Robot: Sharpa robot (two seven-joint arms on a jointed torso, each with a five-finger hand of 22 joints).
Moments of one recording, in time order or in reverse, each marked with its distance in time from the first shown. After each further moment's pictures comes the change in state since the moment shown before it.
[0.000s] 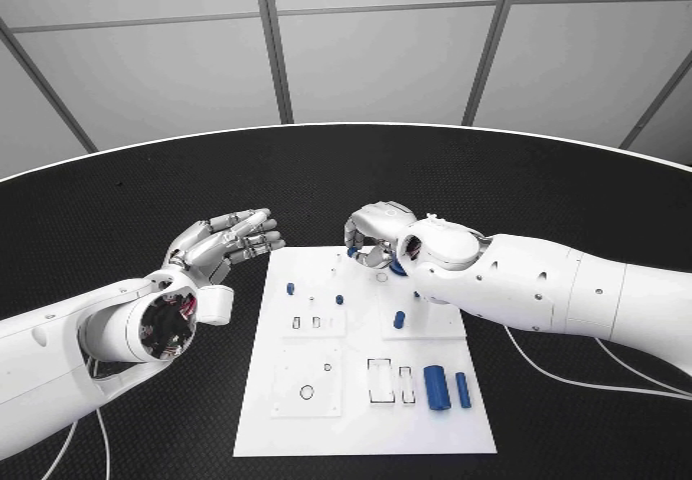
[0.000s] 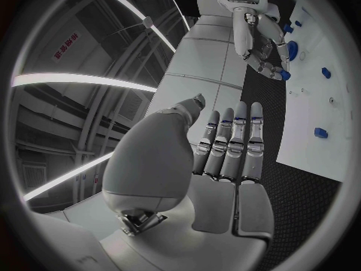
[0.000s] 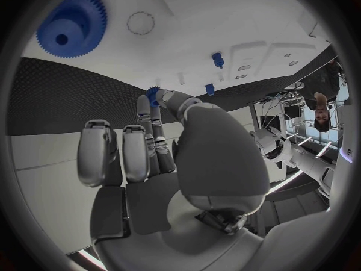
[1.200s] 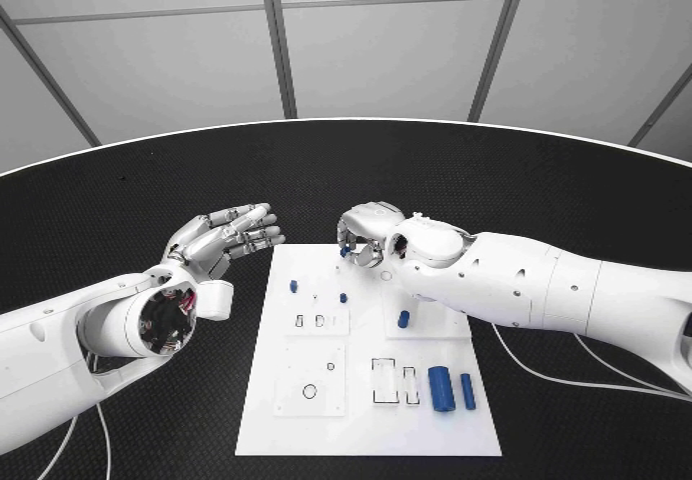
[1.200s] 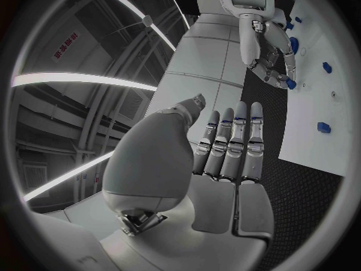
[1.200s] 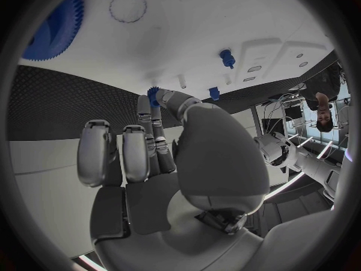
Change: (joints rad) left arm 0.017 0.008 0.000 -0.005 0.000 0.001 -0.001; left_hand 0.000 0.000 0.003 -0.003 0.000 0.000 0.000 0.000 -0.001 0.000 0.000 0.000 0.000 0.000 0.000 0.000 0.000 0.000 0.000 0.000 0.003 0.000; right arm 0.002 0.060 0.000 -0.069 -0.001 0.032 -0.013; right_hand 0.000 0.000 -0.001 -0.001 -0.001 -0.004 -0.004 0.012 0.000 0.000 0.000 0.000 0.000 0.000 0.000 0.000 0.001 0.000 0.000 0.000 0.000 0.000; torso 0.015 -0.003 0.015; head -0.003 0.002
